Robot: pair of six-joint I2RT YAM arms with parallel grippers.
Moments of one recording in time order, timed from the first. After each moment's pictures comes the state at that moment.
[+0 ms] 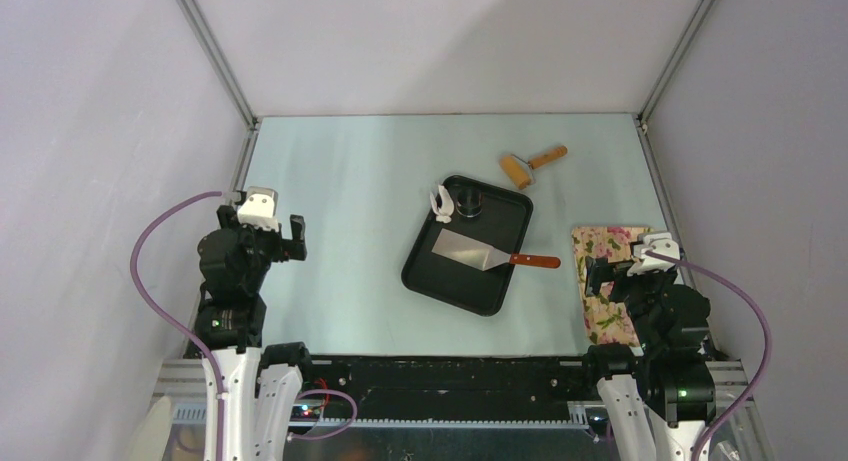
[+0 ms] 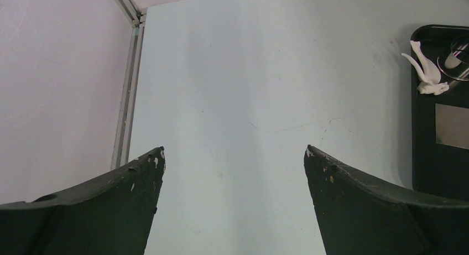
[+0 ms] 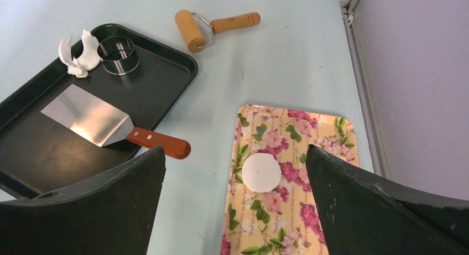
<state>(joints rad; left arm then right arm) 0.12 0.51 0.73 -0.47 0.16 0.20 0.05 0.16 0.71 -0.72 -0.03 -0.12</state>
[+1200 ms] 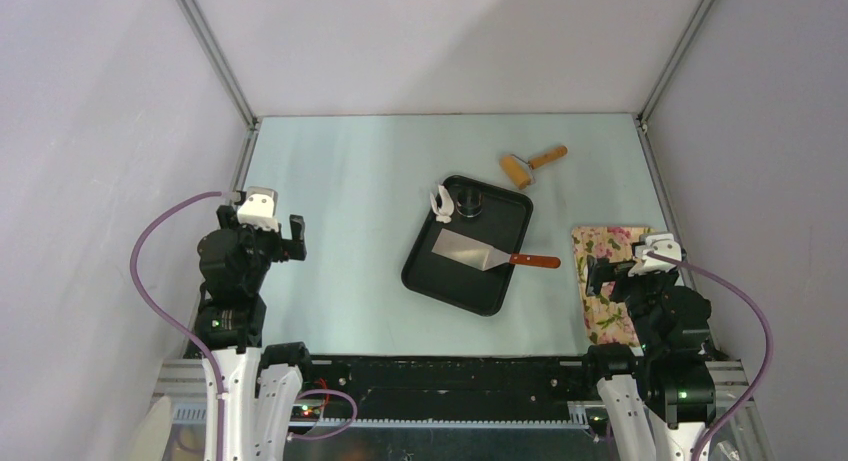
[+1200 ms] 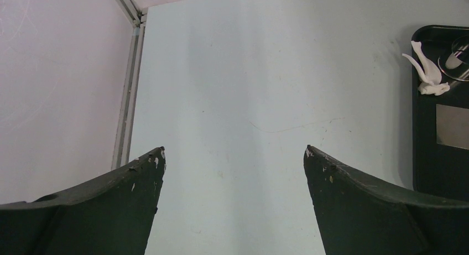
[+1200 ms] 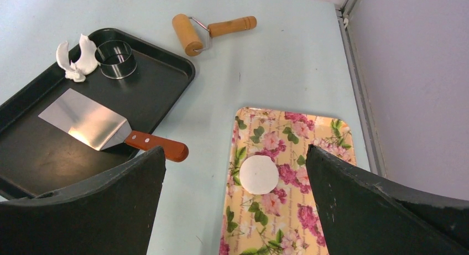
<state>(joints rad) 0.12 0.51 0.73 -0.47 0.16 0.20 0.05 0.16 0.71 -0.71 -0.02 -0.12</state>
